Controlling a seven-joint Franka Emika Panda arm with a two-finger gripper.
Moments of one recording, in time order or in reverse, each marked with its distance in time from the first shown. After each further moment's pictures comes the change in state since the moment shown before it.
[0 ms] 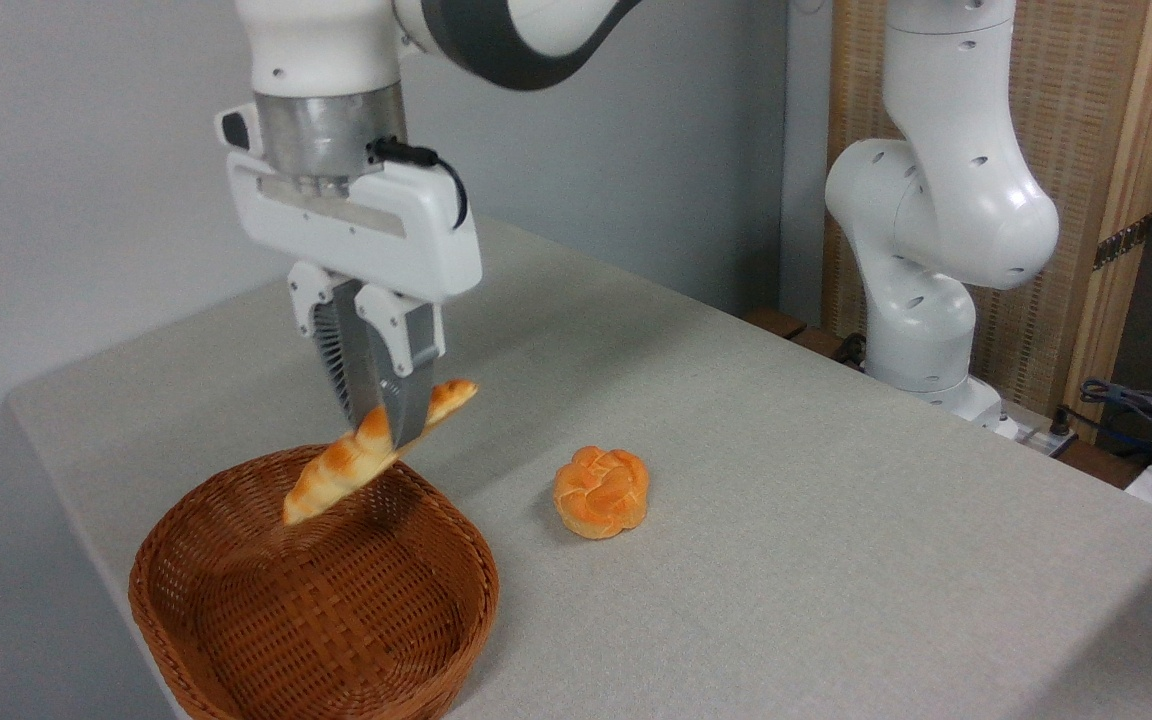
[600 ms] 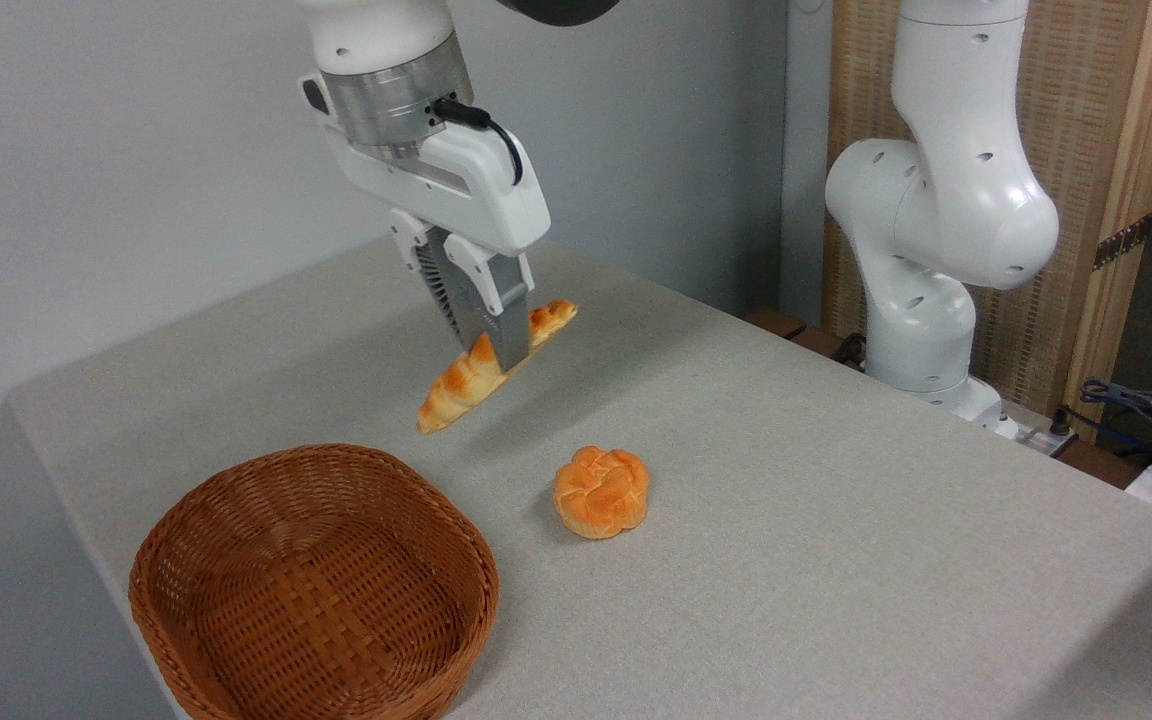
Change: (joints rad) arm 0.000 -0.080 0.000 -0.015 -0.059 -0.327 0.184
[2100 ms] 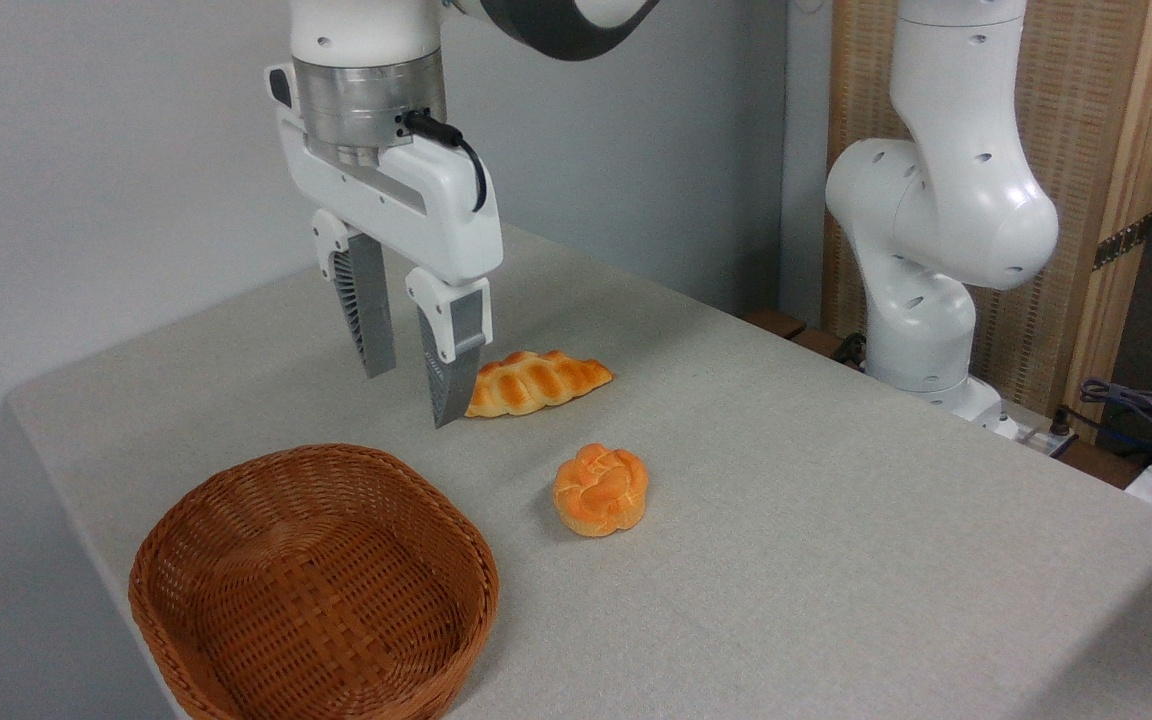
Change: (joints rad) arm -0.009 0.020 0.035 -0.018 -0.022 0.281 0.031
